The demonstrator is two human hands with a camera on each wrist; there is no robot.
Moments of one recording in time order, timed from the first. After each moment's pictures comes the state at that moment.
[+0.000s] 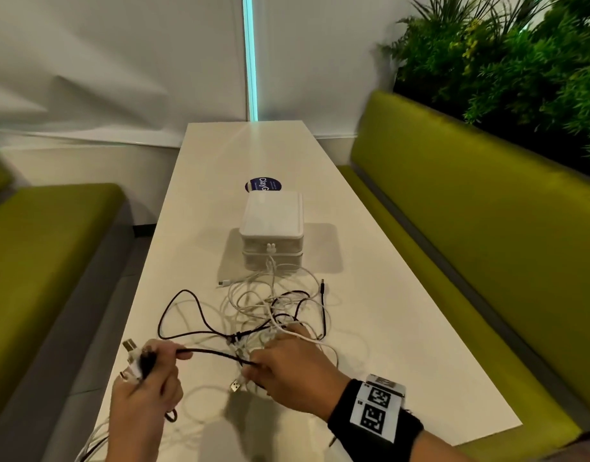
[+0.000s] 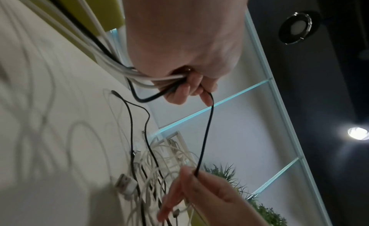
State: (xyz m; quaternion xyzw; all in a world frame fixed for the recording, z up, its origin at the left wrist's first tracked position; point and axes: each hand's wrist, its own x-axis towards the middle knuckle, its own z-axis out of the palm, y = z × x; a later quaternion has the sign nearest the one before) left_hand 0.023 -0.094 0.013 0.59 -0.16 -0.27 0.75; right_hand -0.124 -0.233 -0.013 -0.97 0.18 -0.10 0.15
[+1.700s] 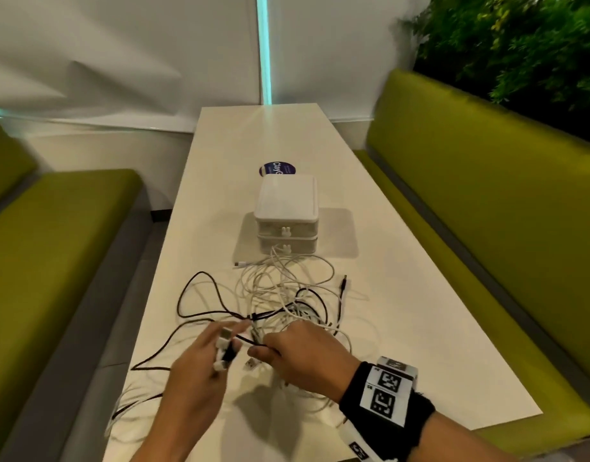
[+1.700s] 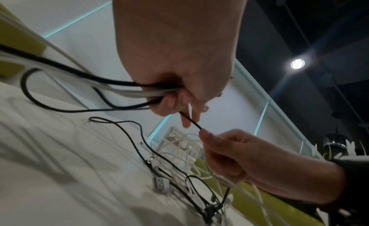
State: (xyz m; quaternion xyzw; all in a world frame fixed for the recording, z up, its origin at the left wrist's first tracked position) left_hand 0.012 -0.096 -0.007 0.78 -0.48 -0.11 0.38; right_hand -0.121 -0.225 0.010 -0.96 0.18 -0.02 0.20
